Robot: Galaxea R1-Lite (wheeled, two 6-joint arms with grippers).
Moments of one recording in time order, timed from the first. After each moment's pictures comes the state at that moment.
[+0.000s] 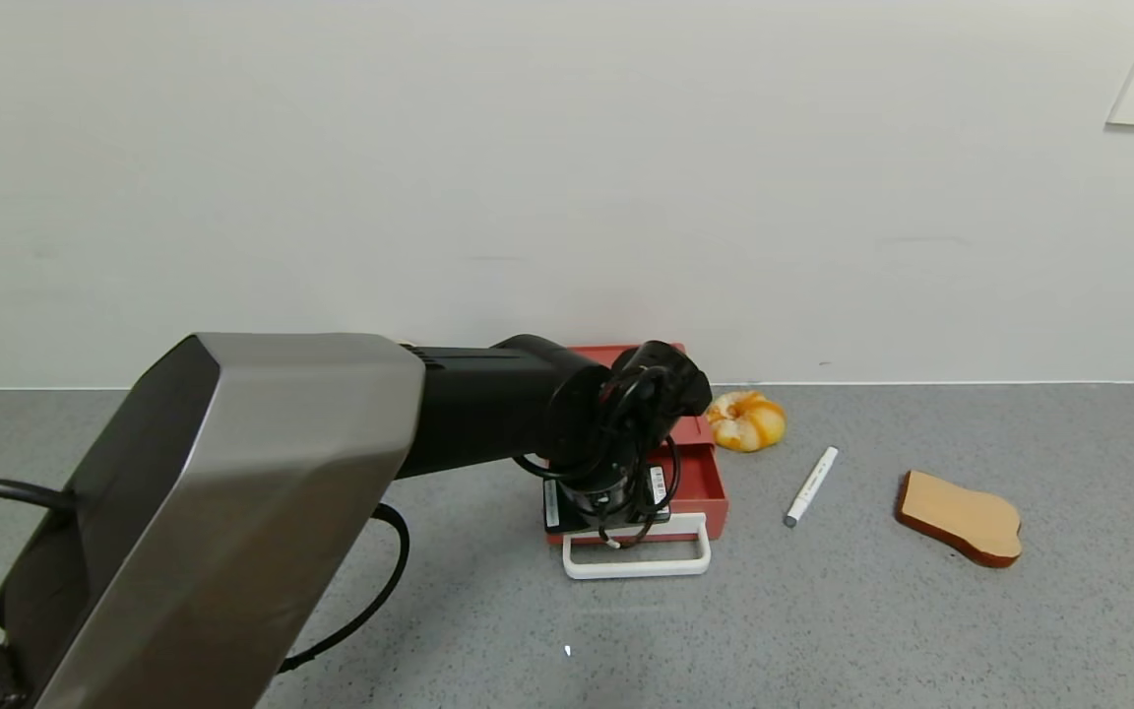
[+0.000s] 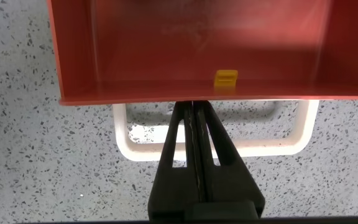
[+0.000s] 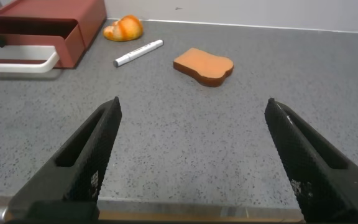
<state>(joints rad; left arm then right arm) -0.74 2.34 -1.95 0.71 0.30 -0.76 -0.01 0.00 0.00 -0.01 0.02 -0.01</state>
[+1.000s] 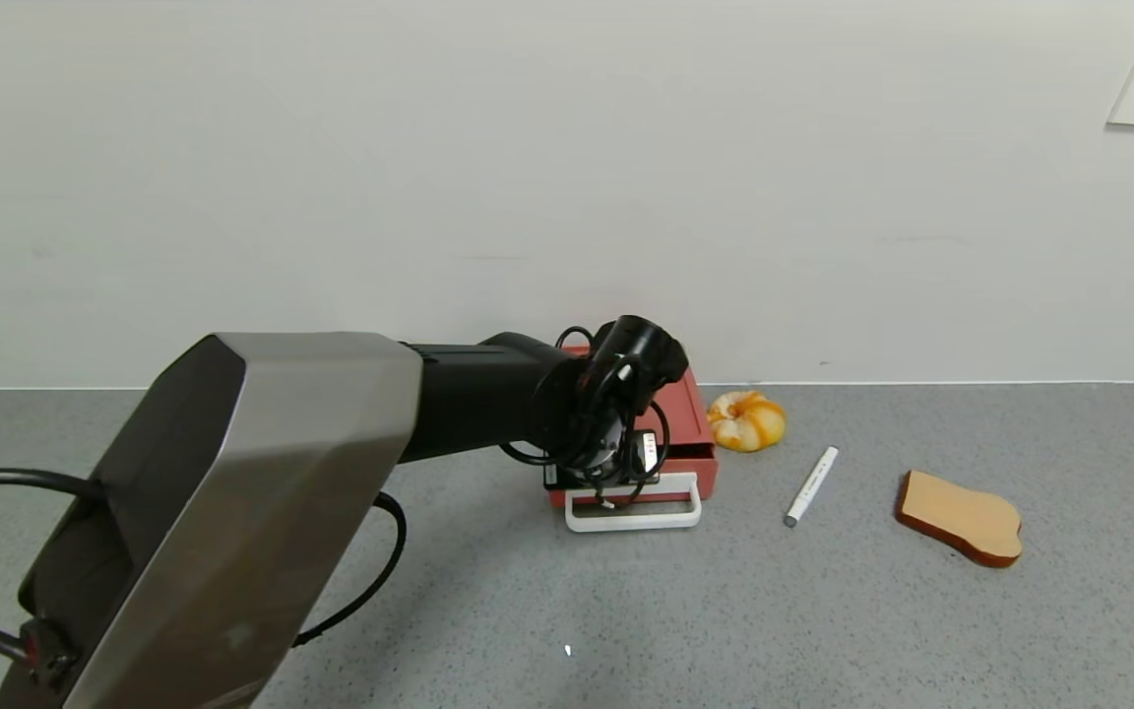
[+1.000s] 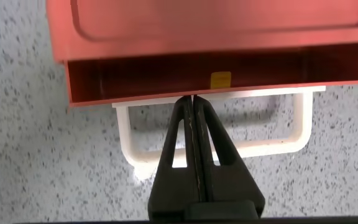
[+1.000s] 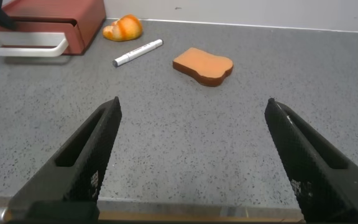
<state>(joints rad) -0.68 2.37 -1.97 0.53 0.33 -0.60 -0.01 0.00 0.00 -0.01 0.02 -0.01</state>
